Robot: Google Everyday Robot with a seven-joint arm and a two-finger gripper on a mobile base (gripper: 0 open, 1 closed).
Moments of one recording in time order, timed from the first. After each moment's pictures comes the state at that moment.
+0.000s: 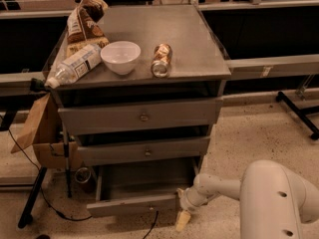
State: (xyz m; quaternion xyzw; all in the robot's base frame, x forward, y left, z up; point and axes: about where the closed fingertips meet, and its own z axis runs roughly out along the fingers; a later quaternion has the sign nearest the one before) arm 0.512 -0.089 0.191 -0.63 0.74 0.21 0.13
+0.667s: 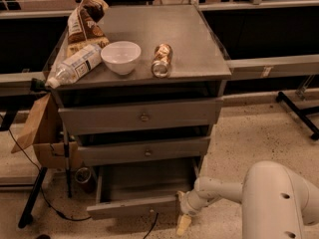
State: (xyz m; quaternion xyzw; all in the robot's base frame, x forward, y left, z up) arm 0.491 -0.094 0.184 -0.63 0.73 0.21 0.13
